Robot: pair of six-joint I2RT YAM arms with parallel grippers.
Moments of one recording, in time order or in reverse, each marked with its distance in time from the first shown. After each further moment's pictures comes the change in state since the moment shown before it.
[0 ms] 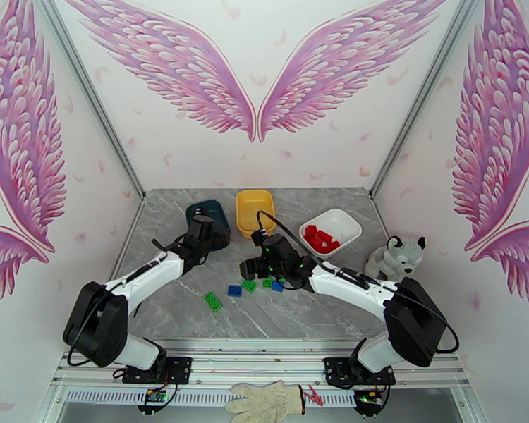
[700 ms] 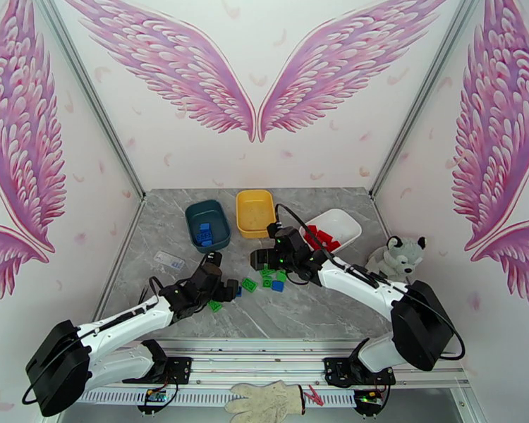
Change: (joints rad) left arm -0.326 -0.252 -0.335 -0.115 -0.009 -0.027; right arm -0.110 -0.064 -0.002 -0.049 -0.032 0.085
